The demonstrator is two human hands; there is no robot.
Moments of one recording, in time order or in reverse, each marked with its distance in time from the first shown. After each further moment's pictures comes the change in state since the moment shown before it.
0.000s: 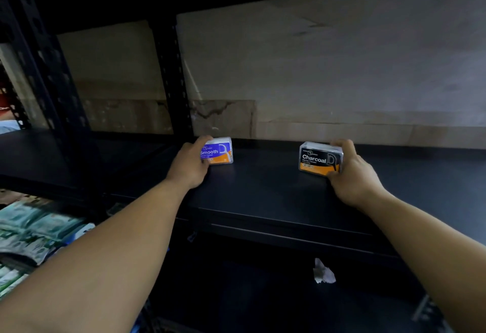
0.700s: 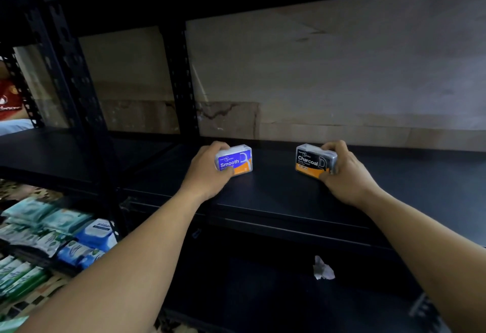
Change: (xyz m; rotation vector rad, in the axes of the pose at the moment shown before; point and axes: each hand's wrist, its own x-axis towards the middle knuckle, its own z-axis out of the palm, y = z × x) left_hand -0.050 0.043 -0.013 -0.263 0.038 0.021; right_hand -0.013 -0.009 -0.007 0.094 -0.050 -0.111
